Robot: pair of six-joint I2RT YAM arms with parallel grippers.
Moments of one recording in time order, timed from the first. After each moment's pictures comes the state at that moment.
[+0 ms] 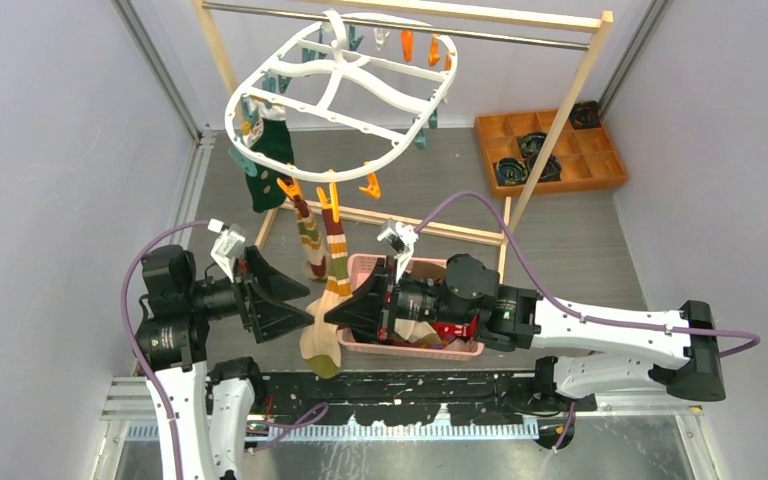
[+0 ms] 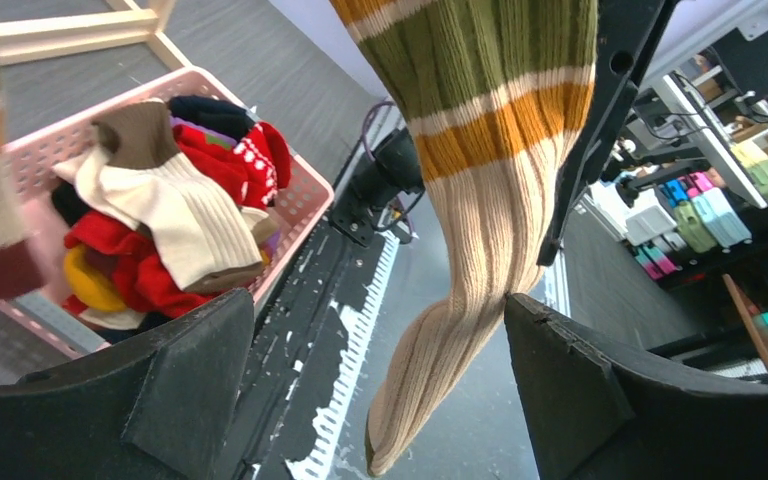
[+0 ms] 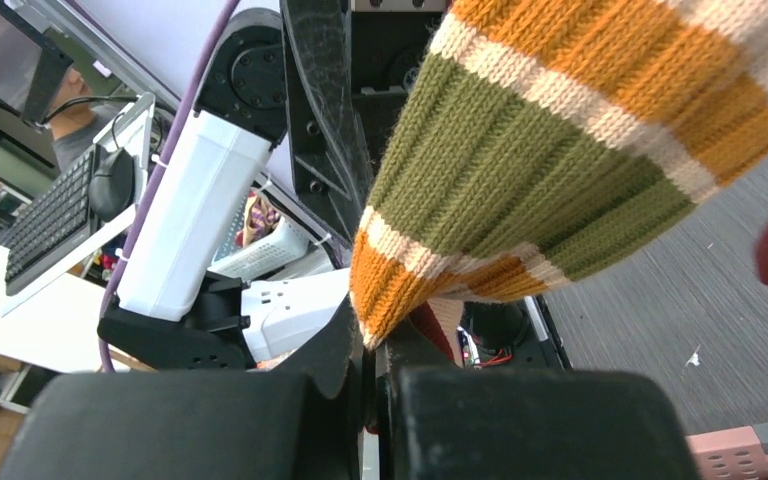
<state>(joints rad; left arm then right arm) 0.21 0.56 0.92 -0.90 1.49 -0.13 1.32 1.13 0.97 0.25 -0.14 0.62</state>
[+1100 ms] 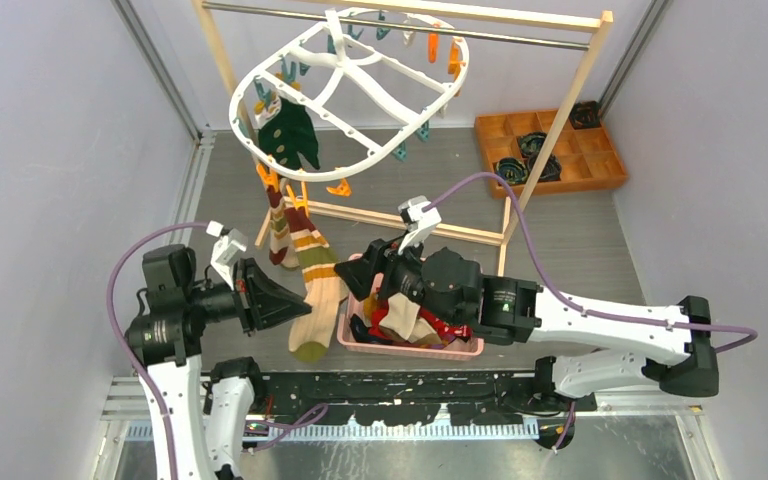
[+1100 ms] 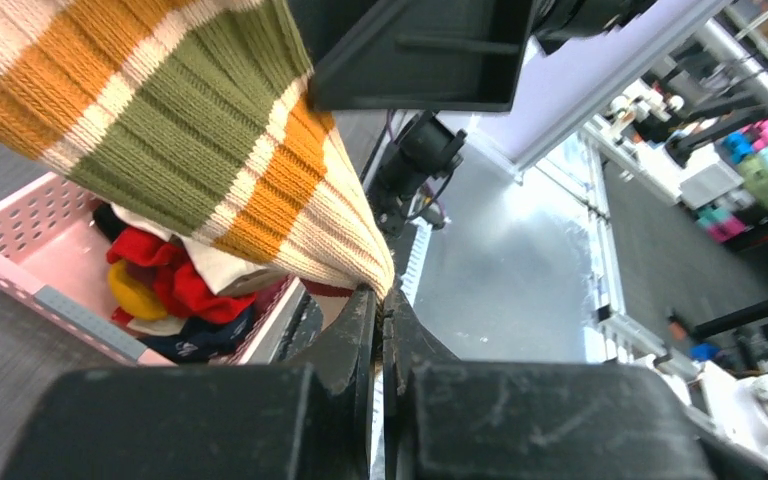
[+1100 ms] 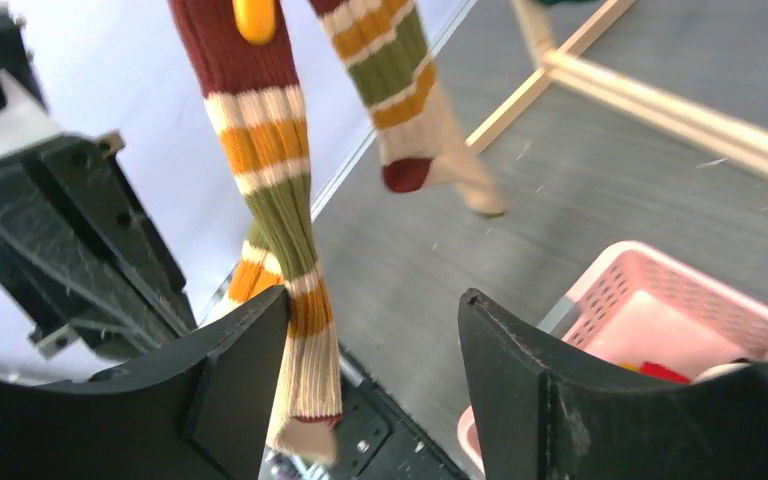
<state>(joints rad) 0.20 0.64 1.00 -1.17 1.51 0.23 1.30 1.17 1.07 -0.02 0.38 0.66</state>
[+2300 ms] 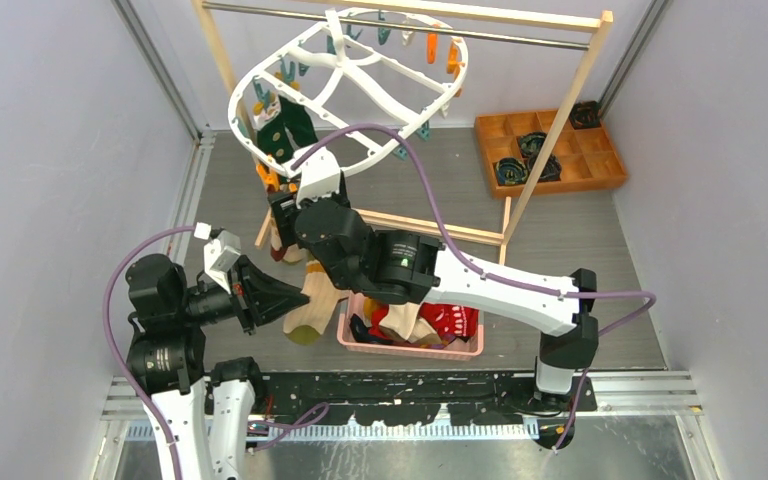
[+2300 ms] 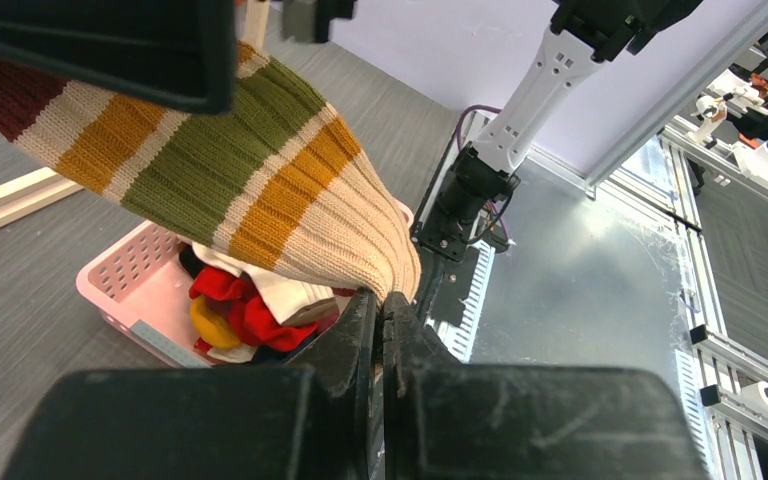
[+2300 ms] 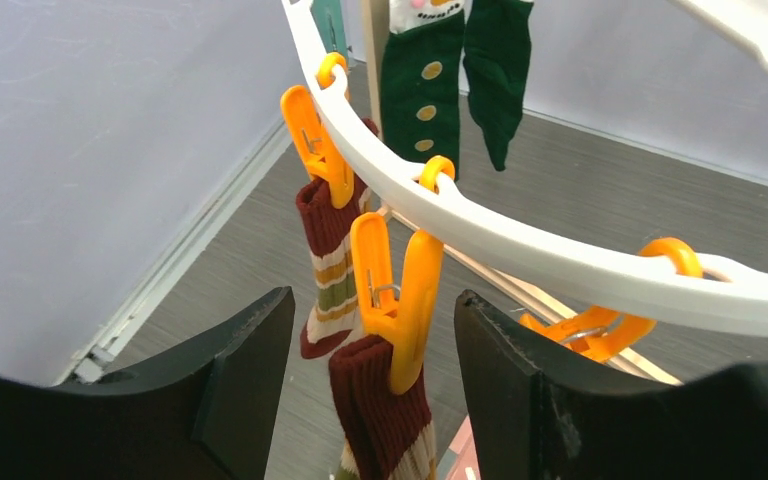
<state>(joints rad) 0.20 0.48 0.96 -0.77 1.42 -0.08 1.36 1.78 2.01 -0.42 0.83 0.26</state>
